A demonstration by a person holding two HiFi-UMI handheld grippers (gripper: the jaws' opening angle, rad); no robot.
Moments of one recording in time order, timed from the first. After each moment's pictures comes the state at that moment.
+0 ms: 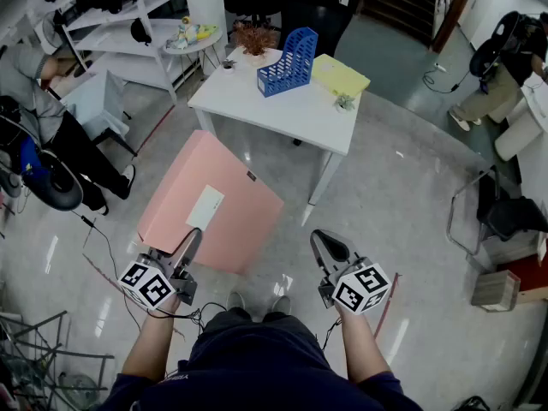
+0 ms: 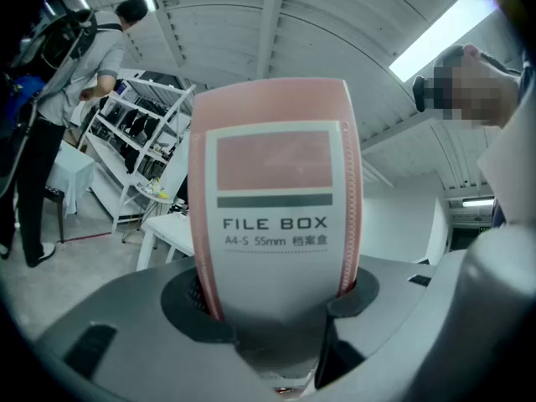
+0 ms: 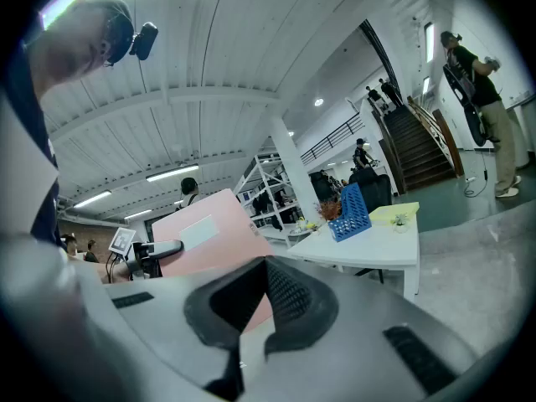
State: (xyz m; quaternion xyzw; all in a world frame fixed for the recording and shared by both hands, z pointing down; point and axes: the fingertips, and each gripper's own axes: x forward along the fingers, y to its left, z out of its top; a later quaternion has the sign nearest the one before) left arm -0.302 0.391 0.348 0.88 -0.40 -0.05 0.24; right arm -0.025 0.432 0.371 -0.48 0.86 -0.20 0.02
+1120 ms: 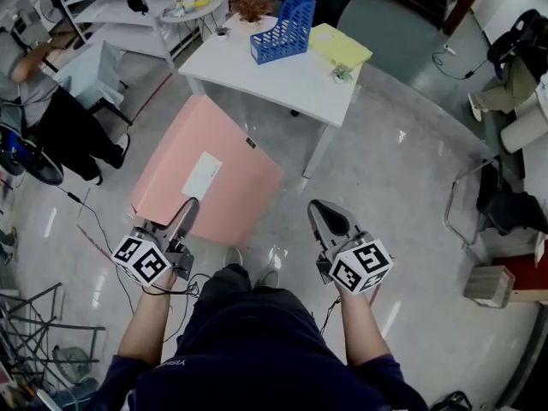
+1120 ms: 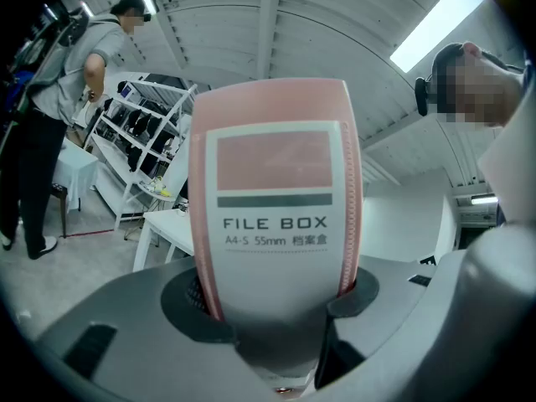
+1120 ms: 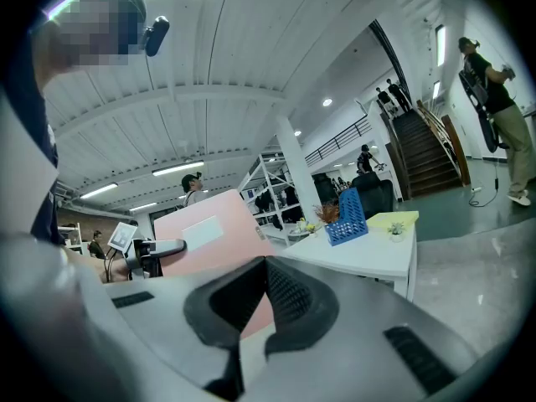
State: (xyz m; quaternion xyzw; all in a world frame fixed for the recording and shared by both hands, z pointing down) left arm -0.245 0.388 0.357 0.87 -0.42 -0.06 0.24; right arm 0.019 0.422 0.369 -0.47 0.87 -0.17 0.01
